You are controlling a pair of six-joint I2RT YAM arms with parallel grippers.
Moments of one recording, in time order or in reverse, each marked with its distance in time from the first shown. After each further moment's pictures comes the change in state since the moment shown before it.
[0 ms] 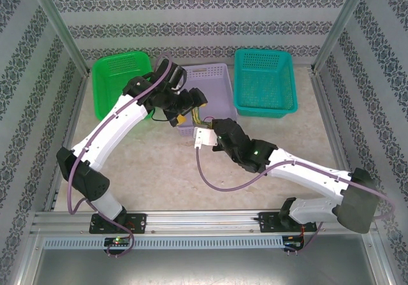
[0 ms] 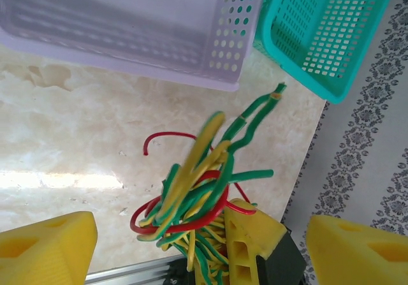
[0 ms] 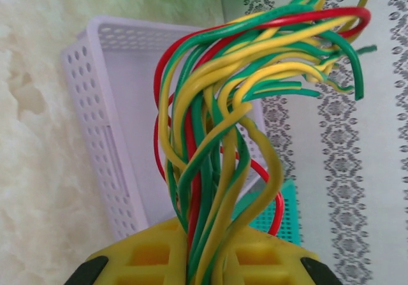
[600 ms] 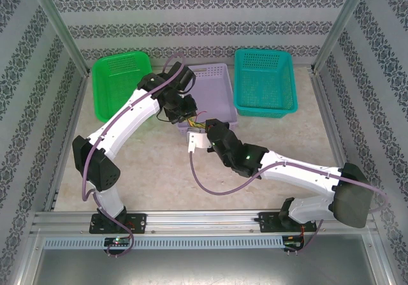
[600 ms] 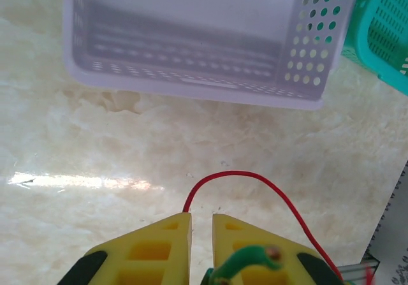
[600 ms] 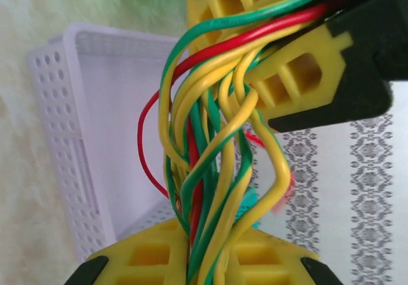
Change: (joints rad) left arm -0.002 0.116 0.060 -0.117 -0.134 0.132; right arm 0.064 0.042 -0.020 0.118 0.084 -0.055
